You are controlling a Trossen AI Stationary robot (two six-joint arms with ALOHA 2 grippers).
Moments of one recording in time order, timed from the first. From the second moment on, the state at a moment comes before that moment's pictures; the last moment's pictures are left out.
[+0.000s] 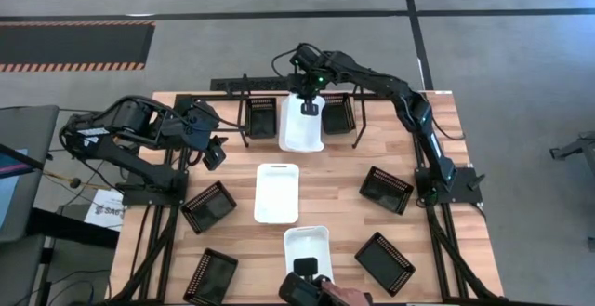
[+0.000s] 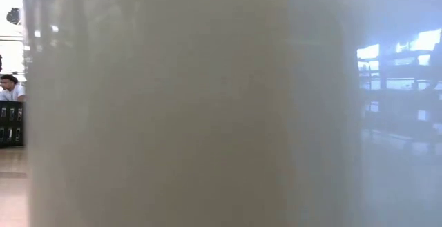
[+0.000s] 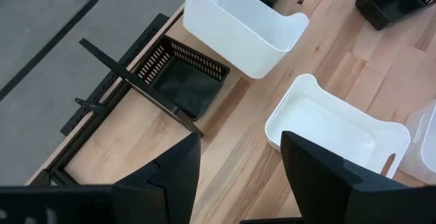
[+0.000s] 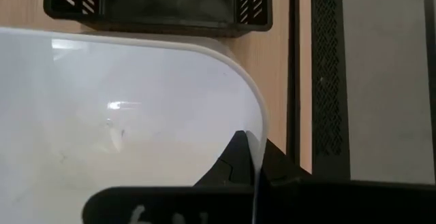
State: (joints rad) left arm -0.14 1.24 1.71 -1.53 -0.51 -0.61; right arm -0.56 2.21 2.15 -0.97 -0.11 -0.61
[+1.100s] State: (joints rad) left arm -0.14 1.24 1.71 -1.53 -0.52 -0.62; right arm -0.62 2.21 2.15 -0.97 -0.13 -0.64
